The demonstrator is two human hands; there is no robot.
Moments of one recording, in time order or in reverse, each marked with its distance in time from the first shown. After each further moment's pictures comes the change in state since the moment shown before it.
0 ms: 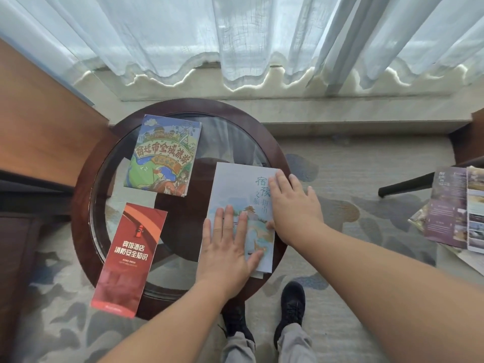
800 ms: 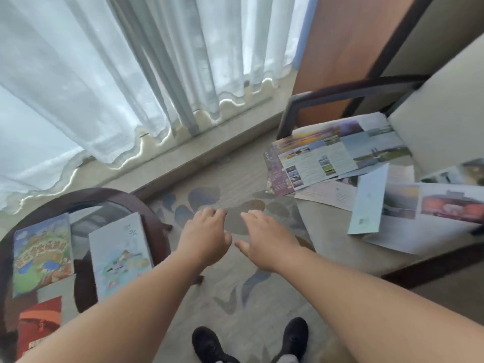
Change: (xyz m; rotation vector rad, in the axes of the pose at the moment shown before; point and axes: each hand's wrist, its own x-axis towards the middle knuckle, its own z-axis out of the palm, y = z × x) left_hand -0.038 0.211 -0.154 -0.030 0.068 0.476; right_hand -0.253 0.150 0.006 0.580 0.208 0.291
